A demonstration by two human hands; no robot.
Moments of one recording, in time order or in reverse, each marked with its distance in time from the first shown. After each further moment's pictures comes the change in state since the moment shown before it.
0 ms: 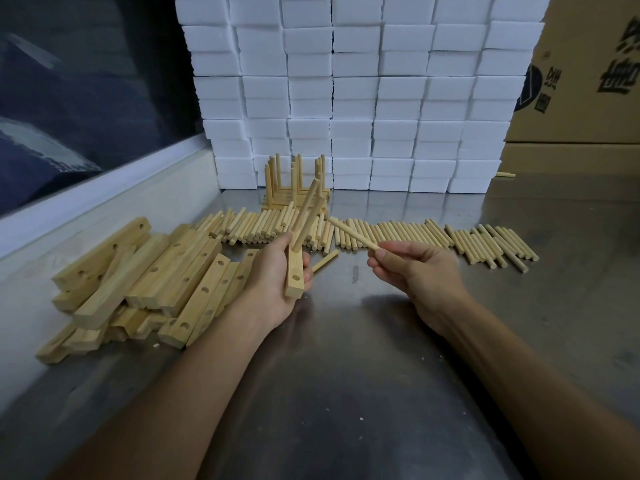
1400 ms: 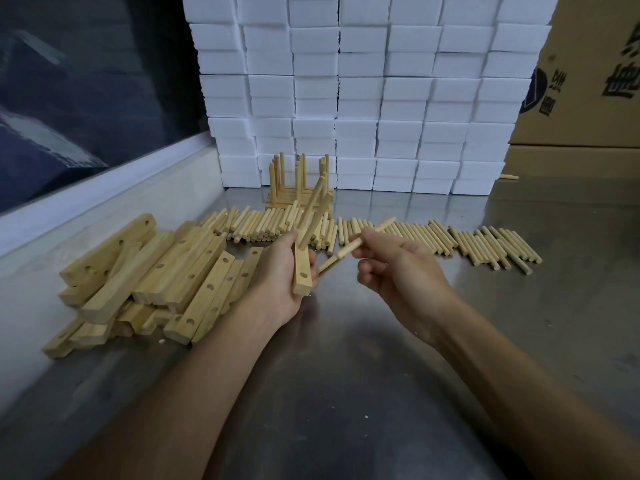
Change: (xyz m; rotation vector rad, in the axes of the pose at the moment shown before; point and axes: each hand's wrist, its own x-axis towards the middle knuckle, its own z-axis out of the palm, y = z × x) left_hand -0.005 0.000 0.005 0.009 0.034 0.003; right_hand -0.028 -0.011 0.038 0.046 -0.223 -0.006
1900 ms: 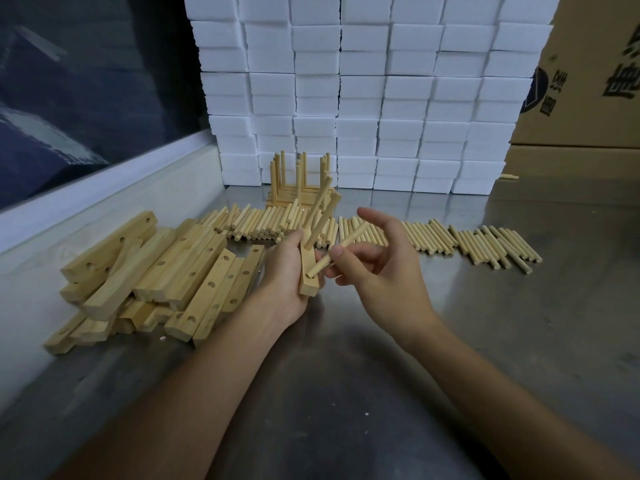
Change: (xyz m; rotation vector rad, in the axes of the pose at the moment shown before) left_hand -0.005 -0.003 0.005 0.000 -0.032 -0.012; right_hand -0.014 0.015 0.023 -0.315 0.012 -0.378
